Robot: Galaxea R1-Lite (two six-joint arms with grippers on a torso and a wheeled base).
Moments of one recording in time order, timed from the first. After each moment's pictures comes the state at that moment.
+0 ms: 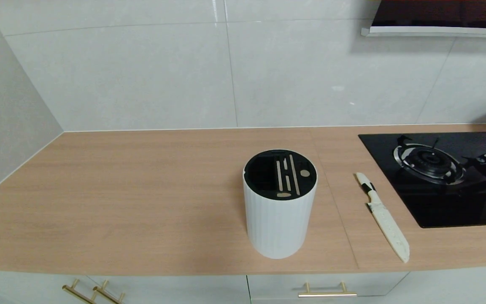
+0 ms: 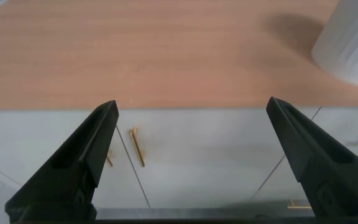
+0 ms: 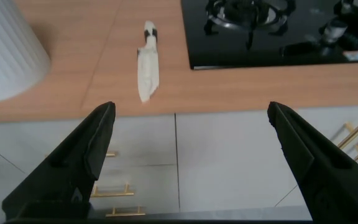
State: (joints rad) left arm 0.01 0.00 0.00 0.00 0.00 0.00; right arm -0.01 0.00 0.00 0.01 -0.05 0.01
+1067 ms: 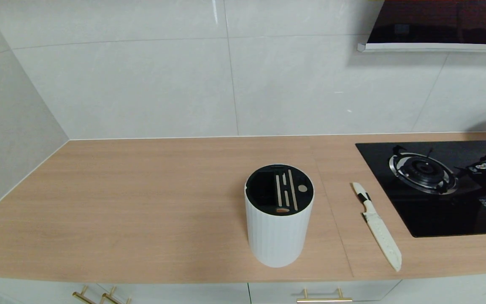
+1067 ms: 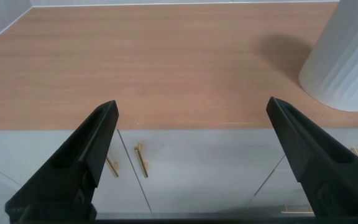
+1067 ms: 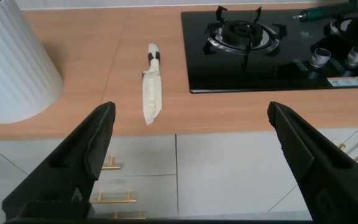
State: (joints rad) left arm 0.01 0.00 0.00 0.00 0.00 0.00; right arm -0.01 0.00 0.00 0.01 -0.04 -0.05
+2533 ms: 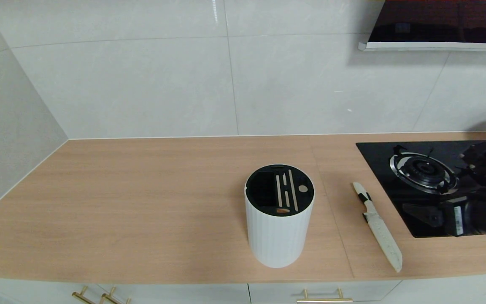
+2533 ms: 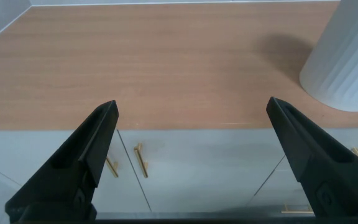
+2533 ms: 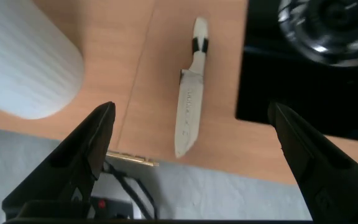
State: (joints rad) left arm 0.01 0.00 0.00 0.00 0.00 0.00; right arm 0.19 1.37 -0.61 -0.26 -0.03 -0.05
